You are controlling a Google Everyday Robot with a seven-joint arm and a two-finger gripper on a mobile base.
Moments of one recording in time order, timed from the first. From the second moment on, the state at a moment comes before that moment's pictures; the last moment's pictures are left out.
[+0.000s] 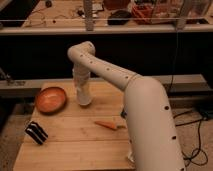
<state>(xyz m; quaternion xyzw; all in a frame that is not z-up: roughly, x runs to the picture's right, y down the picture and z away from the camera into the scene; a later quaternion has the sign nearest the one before) -0.124 -0.017 0.836 -0.27 -0.19 -0.32 0.89</state>
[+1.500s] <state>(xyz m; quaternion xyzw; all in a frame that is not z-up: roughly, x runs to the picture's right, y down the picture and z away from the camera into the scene) -0.101 -0.040 0.742 -0.24 -0.20 -0.35 0.88</state>
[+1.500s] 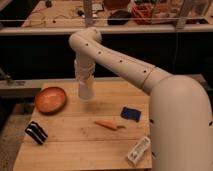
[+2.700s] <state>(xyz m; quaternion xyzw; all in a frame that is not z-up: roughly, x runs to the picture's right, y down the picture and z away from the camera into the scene) -0.184 -0.027 0.682 -0.20 -0.24 -0.45 0.84</state>
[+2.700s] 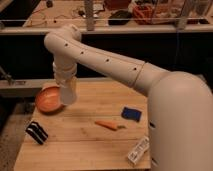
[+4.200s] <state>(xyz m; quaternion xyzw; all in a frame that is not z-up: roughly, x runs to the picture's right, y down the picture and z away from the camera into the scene) -0.263 0.009 0.626 -0.18 -0.30 -0.52 0.78</state>
